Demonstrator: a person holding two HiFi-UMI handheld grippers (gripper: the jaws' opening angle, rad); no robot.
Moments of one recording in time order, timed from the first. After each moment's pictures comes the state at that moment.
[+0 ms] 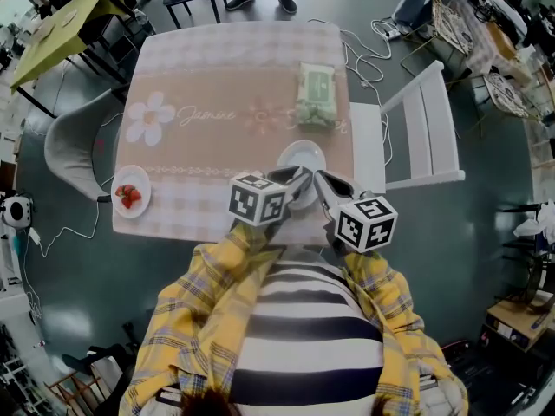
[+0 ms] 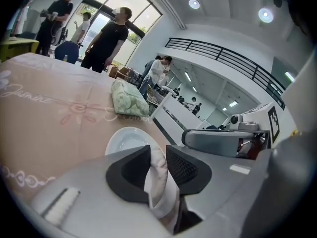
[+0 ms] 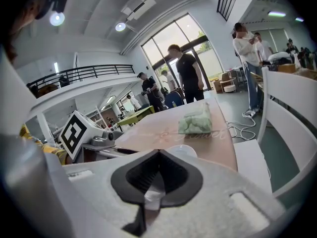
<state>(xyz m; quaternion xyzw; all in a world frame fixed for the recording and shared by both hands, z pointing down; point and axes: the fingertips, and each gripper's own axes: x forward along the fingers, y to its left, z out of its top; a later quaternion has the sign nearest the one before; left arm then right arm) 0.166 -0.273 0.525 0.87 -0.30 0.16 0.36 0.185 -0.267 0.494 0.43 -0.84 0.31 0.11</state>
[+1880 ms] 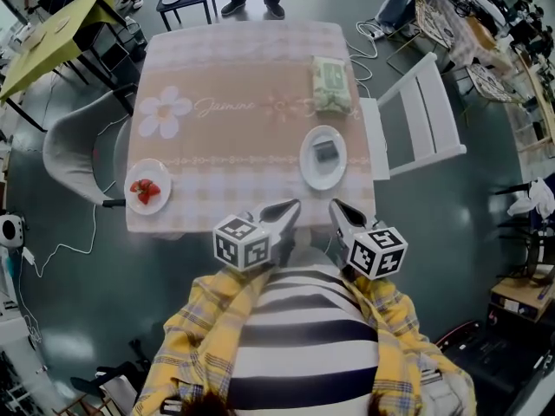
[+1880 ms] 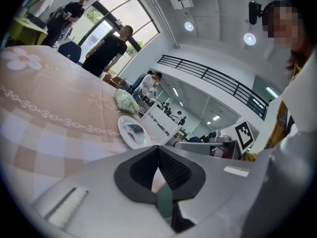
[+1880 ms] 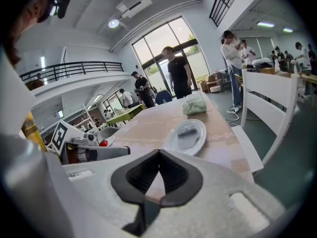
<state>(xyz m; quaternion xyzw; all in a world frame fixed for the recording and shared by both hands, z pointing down) 0.078 -0.158 0.498 0.90 -0.25 0.05 0.37 0.150 -0.156 0.505 0.50 -0.80 0.32 0.13</state>
